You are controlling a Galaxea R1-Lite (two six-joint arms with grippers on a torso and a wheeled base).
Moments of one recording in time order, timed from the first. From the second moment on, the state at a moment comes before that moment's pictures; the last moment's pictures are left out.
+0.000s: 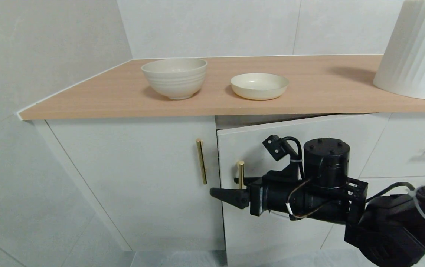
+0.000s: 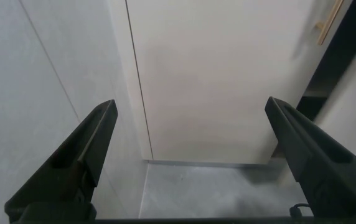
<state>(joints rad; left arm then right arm) 0.01 0.00 0.00 0.00 0.05 -0.01 0.77 1.90 -0.79 -0.94 0.38 0.42</state>
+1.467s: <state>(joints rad) -0.02 0.43 -0.50 0.19 -0.32 -0.07 0.86 1.60 -0.40 -0.94 0.55 0.42</state>
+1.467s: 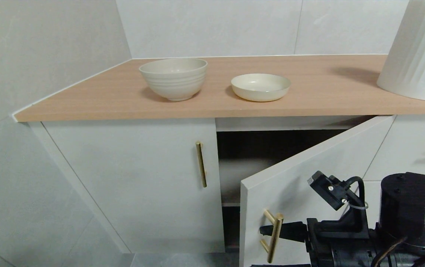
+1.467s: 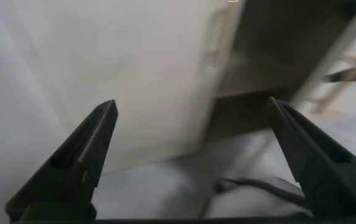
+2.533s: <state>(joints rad) -0.58 1.52 -0.50 -0.83 -0.50 -0.24 0.86 1.61 -0.40 -0.94 0.56 0.42</state>
